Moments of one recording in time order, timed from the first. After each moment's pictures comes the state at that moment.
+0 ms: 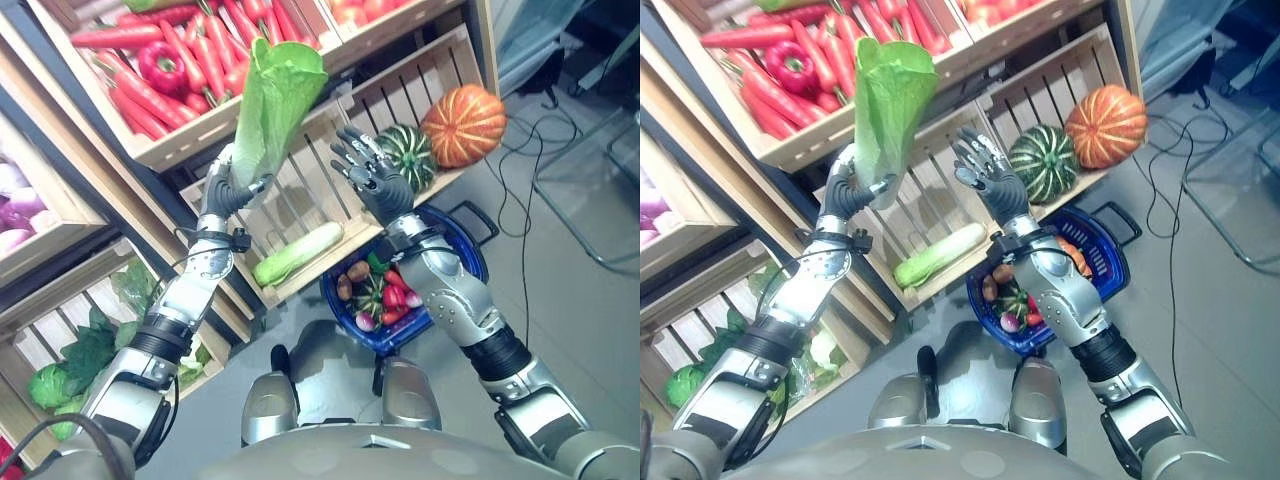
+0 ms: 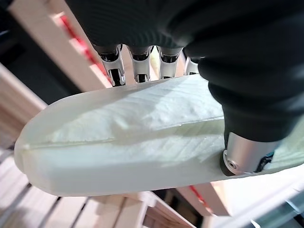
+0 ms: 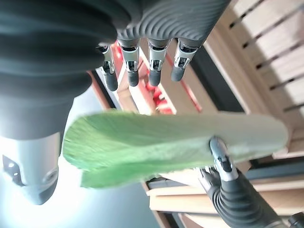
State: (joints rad) left arm -0.36 0.47 -0.35 0.24 0.07 -0.12 0.39; right arm -0.35 -0.33 0.47 -0.14 0.77 0.00 -0.17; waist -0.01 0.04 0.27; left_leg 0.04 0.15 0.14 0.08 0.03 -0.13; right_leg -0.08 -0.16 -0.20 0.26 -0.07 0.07
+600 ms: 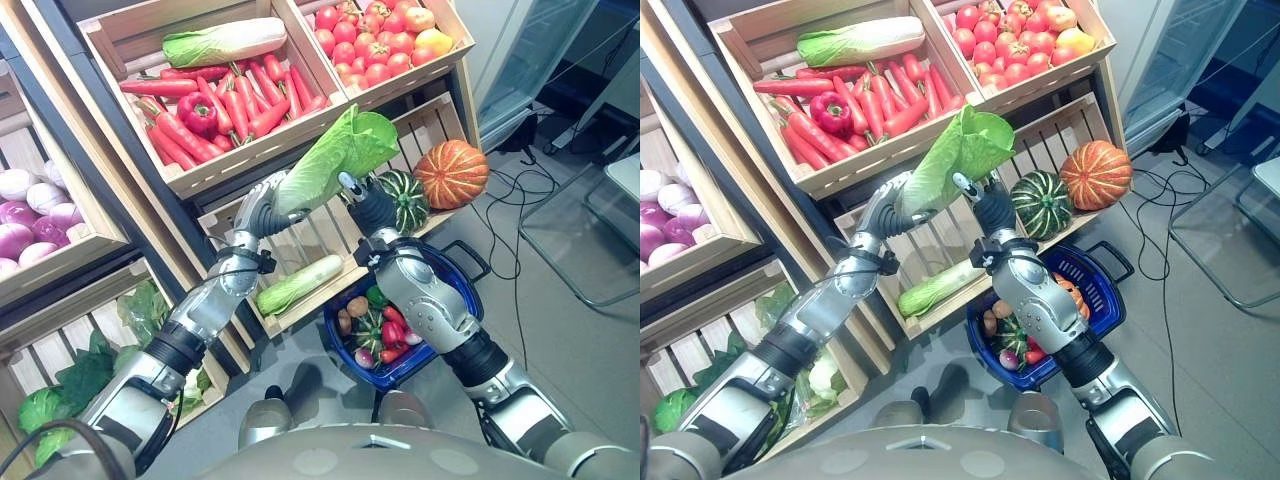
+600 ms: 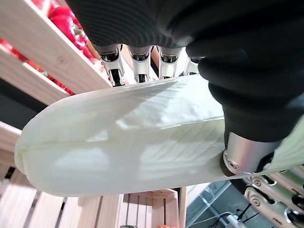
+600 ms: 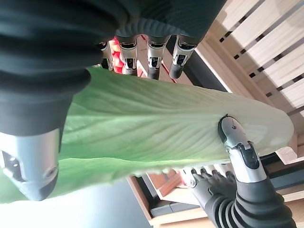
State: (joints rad) left arm -0.35 0.47 -0.50 0.21 0.26 -0.04 0.38; right arm -0.35 -0.25 0.53 -0.05 0.87 0.01 -0.41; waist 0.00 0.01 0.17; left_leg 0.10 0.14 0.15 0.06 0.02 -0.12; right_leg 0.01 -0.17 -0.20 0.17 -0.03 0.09
